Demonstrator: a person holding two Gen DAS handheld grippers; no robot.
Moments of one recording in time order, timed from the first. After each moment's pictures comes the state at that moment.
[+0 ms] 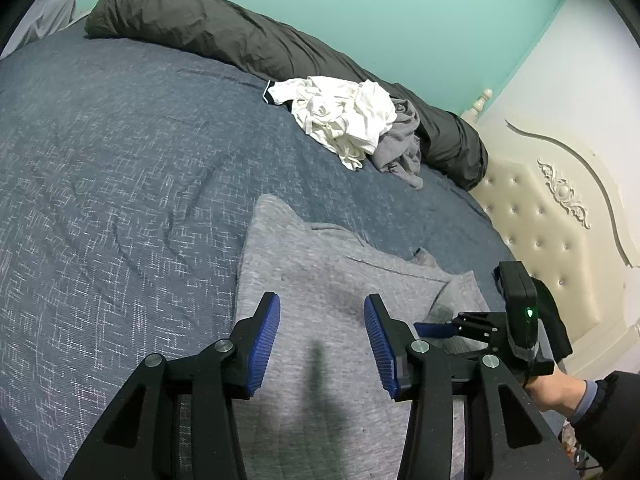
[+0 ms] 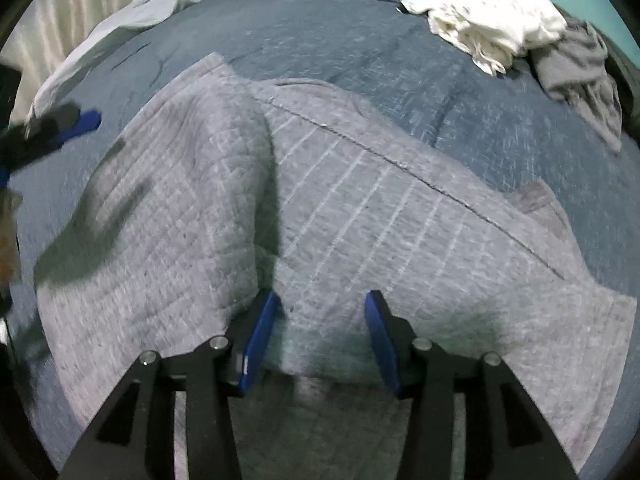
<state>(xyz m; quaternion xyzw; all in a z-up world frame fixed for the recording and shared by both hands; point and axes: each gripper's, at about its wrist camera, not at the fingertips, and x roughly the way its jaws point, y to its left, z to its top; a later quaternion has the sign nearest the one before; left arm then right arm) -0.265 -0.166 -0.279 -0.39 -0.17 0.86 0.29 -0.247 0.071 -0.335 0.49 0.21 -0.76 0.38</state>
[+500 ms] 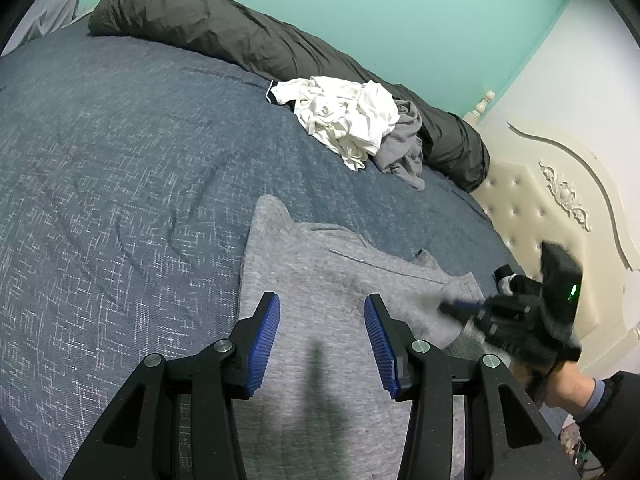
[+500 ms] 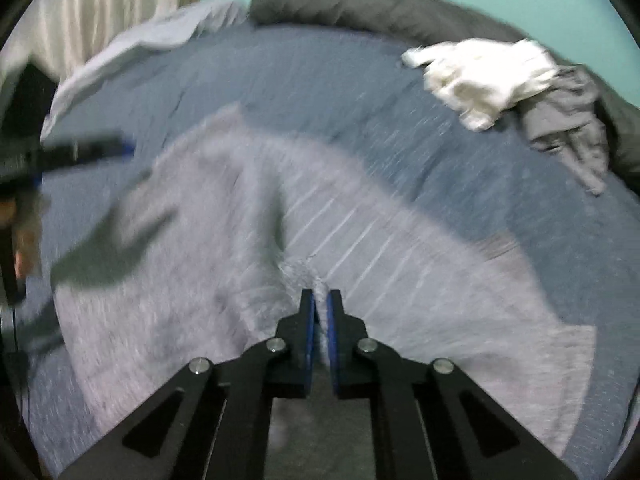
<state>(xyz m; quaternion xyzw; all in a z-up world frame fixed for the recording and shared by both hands) -0.267 -0.169 -0.279 -0.39 -0.17 0.86 0.28 -0.247 0.083 -0.283 0.41 0.18 -0.81 0.37</state>
